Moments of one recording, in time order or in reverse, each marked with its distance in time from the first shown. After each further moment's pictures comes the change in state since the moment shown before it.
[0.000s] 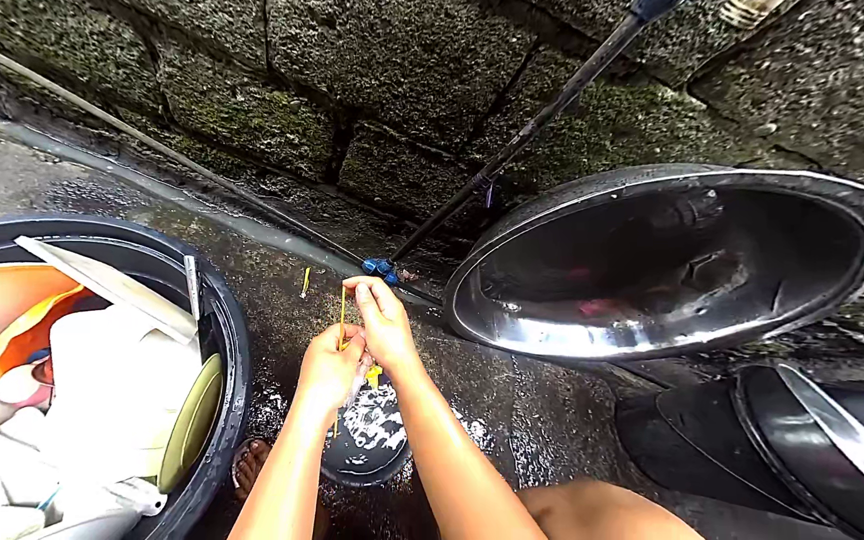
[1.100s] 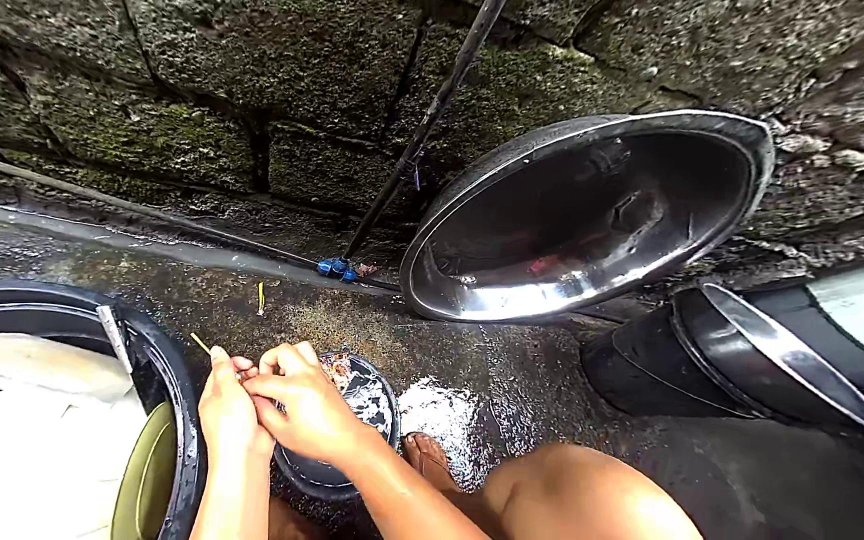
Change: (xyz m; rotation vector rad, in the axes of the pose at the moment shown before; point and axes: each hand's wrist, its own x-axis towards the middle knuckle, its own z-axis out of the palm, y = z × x) left_hand 0.009 -0.010 -0.005 -0.482 0.476 0.036; right_hand -0.053 -0.003 0.018 -0.337 -0.266 -0.235
